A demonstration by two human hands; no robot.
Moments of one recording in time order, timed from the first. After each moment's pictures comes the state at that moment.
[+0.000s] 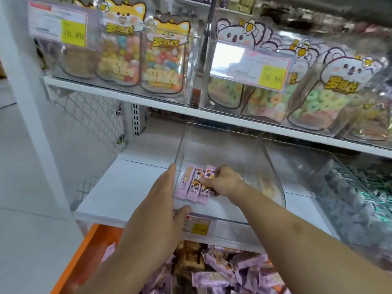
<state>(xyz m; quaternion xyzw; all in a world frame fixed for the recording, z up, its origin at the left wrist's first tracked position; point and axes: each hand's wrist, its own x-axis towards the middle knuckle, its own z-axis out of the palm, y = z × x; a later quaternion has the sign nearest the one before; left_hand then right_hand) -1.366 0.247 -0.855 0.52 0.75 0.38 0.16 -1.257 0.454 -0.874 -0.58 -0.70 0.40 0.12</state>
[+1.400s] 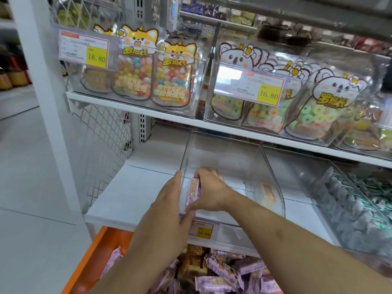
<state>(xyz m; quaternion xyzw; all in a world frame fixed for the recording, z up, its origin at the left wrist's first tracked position) -1.365 0.247 -0.859 0.52 0.75 0.38 0.16 -1.279 0.442 -0.883 -0.41 -0.90 0.15 0.02</state>
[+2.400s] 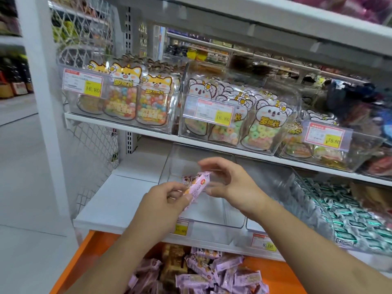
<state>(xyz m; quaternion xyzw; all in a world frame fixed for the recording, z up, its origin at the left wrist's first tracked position) -1.344 0.256 -0.819 0.45 0.68 0.51 0.27 -1.172 0.376 -0.765 -0.29 -0.77 0.50 0.28</state>
